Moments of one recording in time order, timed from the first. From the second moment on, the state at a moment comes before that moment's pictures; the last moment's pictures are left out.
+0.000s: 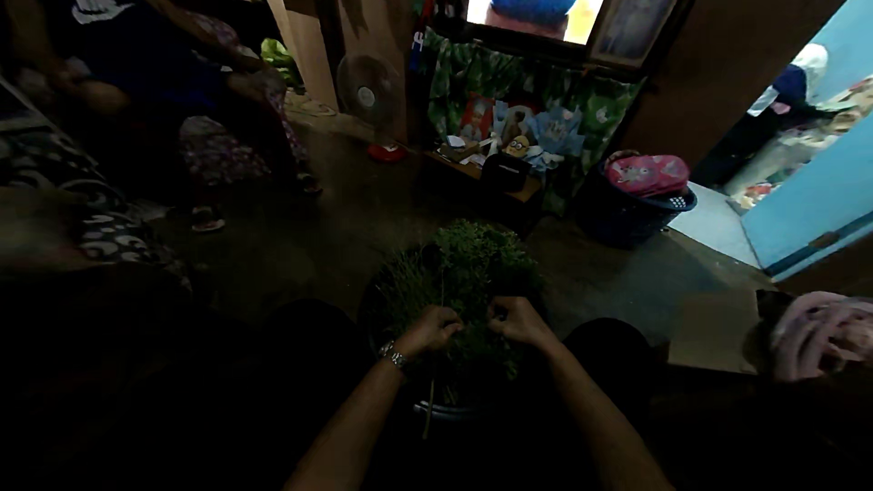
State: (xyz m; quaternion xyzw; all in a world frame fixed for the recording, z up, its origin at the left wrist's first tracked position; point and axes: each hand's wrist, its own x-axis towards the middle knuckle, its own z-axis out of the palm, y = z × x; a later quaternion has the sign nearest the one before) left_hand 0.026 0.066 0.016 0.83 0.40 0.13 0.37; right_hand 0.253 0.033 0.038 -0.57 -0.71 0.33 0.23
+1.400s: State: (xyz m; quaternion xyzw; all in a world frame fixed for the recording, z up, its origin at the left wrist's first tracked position) left_hand 0.056 0.053 -0.003 0.56 0.43 0.38 0.60; right_hand 0.228 0.029 0.011 -0.48 -0.78 0.17 0.37
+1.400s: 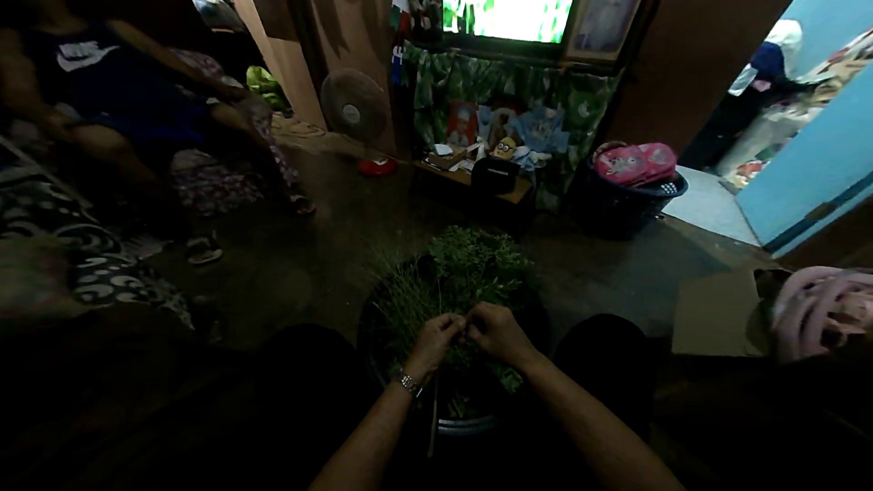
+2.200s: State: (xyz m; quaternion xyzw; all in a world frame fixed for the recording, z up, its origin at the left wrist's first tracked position) left_hand 0.025 0.065 0.013 0.66 0.42 0.24 0.58; right_hand 0.251 0.030 0.023 -0.45 -0.82 0.23 0.27
